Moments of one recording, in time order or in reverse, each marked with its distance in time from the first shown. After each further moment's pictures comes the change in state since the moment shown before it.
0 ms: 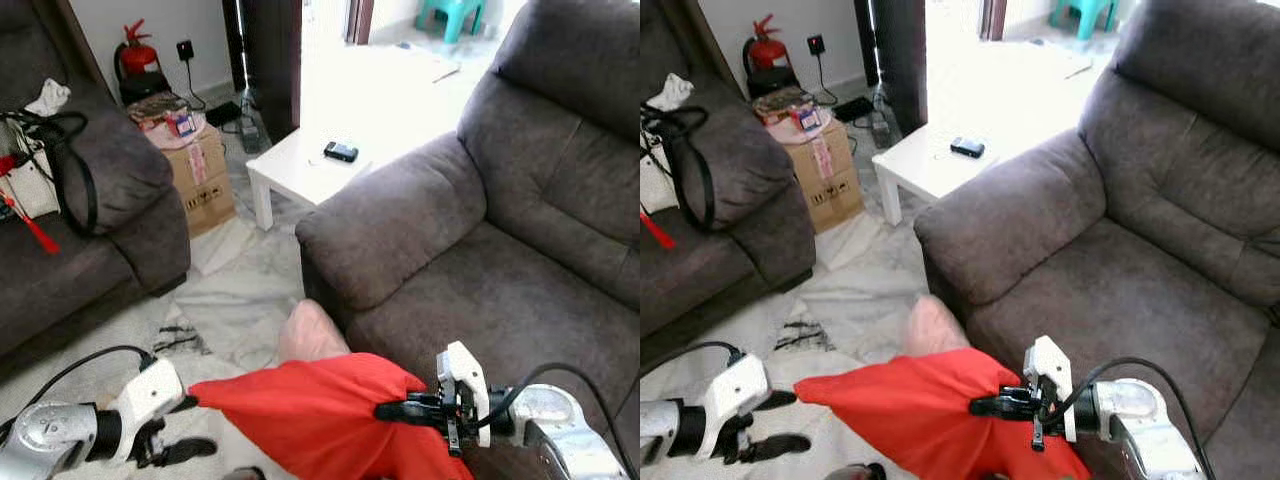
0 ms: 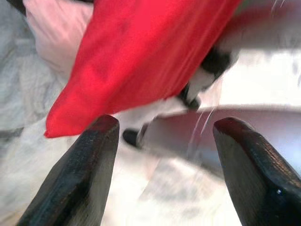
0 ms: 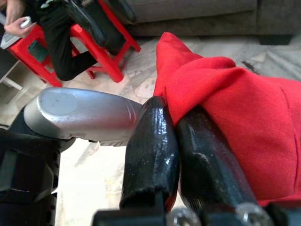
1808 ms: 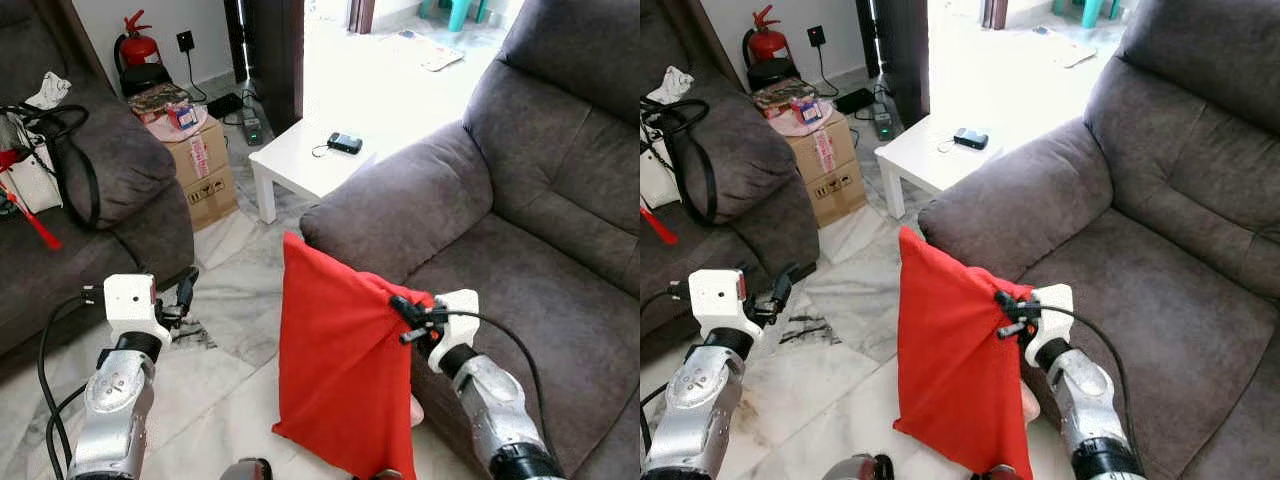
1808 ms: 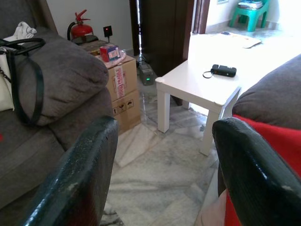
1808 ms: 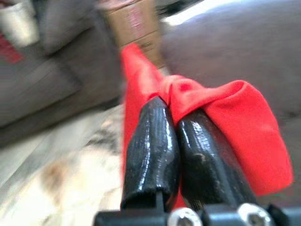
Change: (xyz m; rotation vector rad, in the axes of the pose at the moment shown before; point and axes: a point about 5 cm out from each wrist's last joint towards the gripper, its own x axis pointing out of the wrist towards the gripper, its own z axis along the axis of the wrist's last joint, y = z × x) left arm 0.007 0.069 0.057 -0.397 -0.746 1.120; right arm 0.028 -0.064 0.008 0.038 -0.321 -0.762
